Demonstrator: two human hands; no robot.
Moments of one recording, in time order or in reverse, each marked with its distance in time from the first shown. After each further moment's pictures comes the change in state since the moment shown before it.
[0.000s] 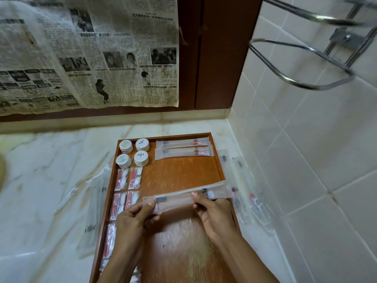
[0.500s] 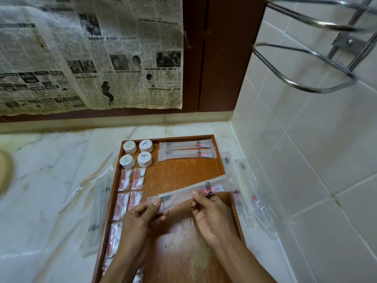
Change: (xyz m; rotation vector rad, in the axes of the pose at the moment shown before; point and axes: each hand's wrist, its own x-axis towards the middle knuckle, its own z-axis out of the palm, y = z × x) left_hand -0.008 0.004 0.007 -0.024 -0.066 0.010; right_hand -0.006 0.002 0.015 0.208 -0.016 0.110
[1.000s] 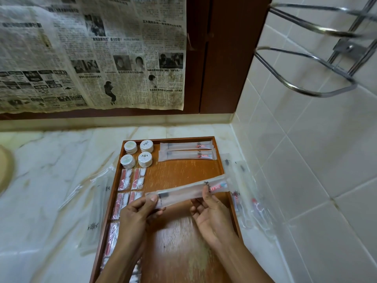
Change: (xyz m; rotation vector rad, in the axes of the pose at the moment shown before) left_hand 0.010 0.004 -0.001 0.026 0.044 0.034; right_hand 0.000 -0.003 -0.007 0.004 -0.009 0.032
